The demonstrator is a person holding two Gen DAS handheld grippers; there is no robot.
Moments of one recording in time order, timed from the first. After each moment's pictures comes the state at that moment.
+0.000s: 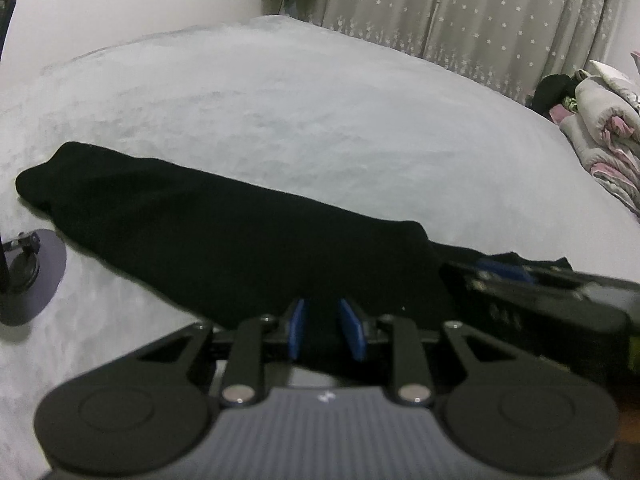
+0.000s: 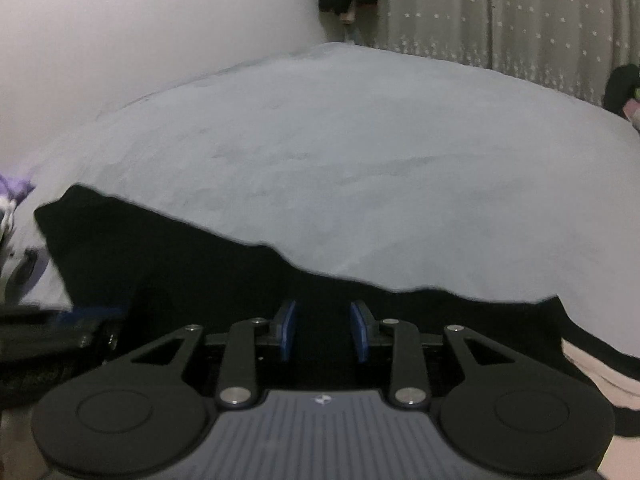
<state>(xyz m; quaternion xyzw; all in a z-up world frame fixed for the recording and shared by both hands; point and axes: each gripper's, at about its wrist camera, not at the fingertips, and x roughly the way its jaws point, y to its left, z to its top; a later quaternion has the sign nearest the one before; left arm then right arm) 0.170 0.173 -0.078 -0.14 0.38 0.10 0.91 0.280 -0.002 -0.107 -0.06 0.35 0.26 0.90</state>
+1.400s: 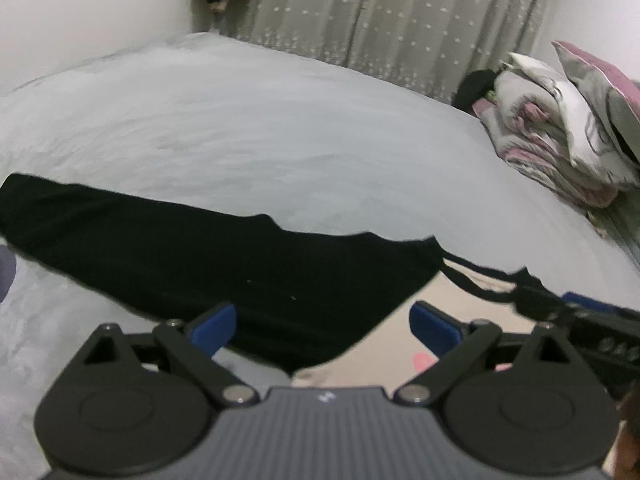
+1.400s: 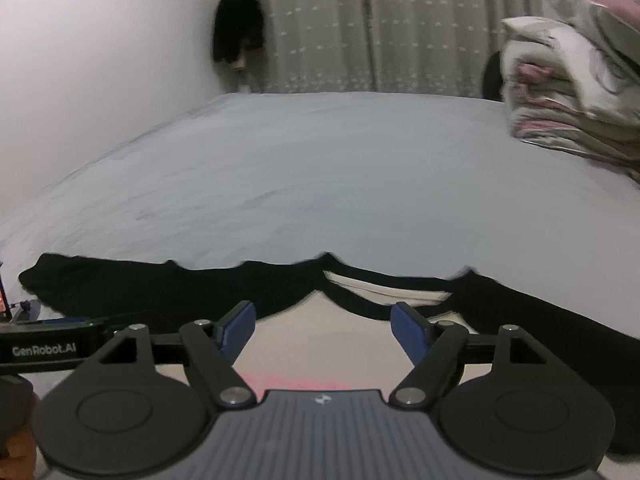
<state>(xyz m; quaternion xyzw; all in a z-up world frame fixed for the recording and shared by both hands) 0.131 0.089 -0.036 -0.12 0.35 0.00 0.93 0.163 -0.155 -0.030 0.01 0.31 0.11 0.94</state>
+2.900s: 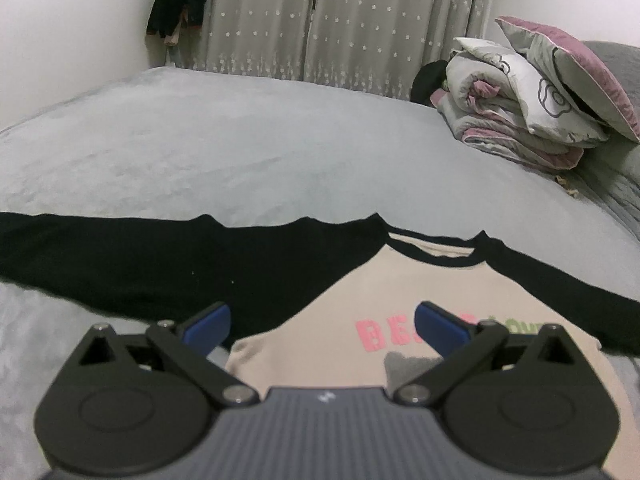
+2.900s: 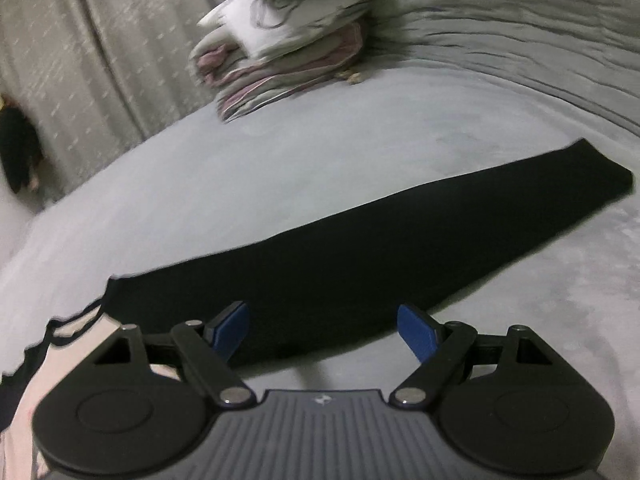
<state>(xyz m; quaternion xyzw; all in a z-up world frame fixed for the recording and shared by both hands) 0.105 0.053 -0.041 -0.06 0.32 -0.05 0.94 0.054 -0.435 -0.058 0.22 0.30 -0.18 0.91</state>
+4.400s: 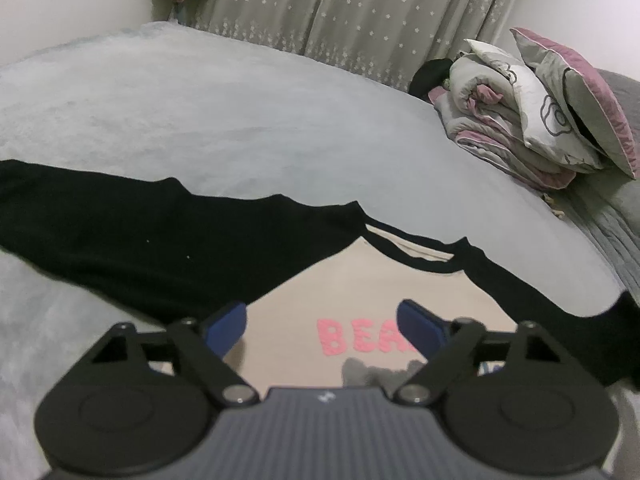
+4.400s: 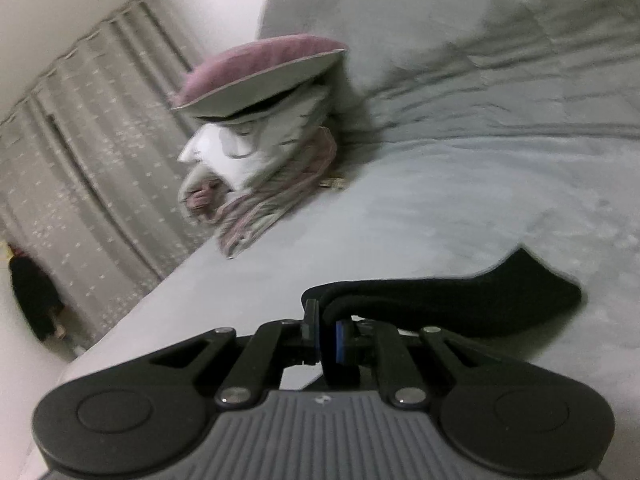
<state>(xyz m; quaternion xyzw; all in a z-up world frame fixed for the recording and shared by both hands) 0.131 0.043 -0.053 -0.14 0.36 -0.07 0.92 0.062 -0.463 -0.015 0.32 0.13 -0.21 0.92</state>
